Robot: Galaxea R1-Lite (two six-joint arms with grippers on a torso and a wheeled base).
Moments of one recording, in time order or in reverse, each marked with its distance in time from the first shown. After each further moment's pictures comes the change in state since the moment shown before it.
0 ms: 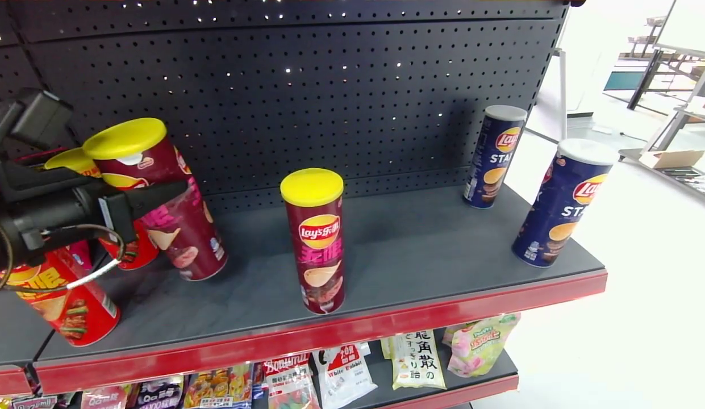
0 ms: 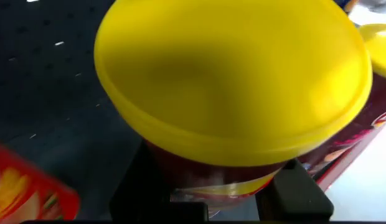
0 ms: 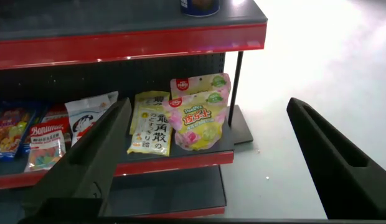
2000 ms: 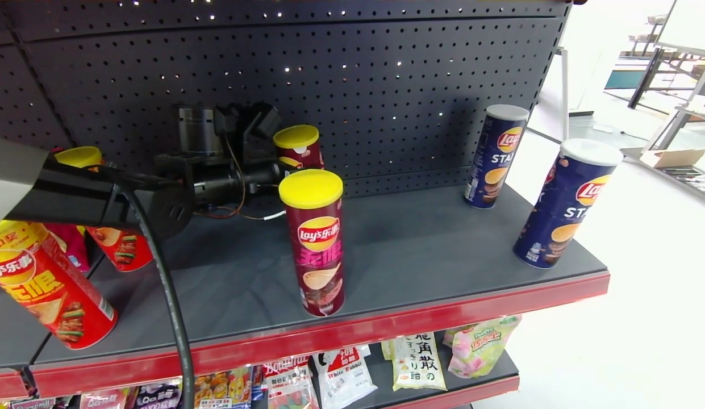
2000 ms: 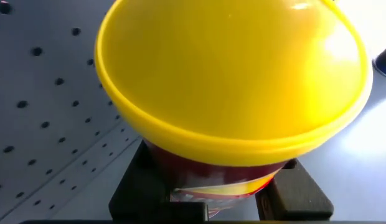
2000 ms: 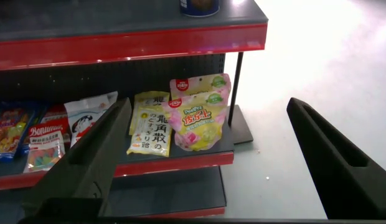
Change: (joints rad) left arm -0.232 0.662 -0.531 -0.088 -0.008 0.007; right arm 0.000 0.000 0.000 -0.001 0.000 0.000
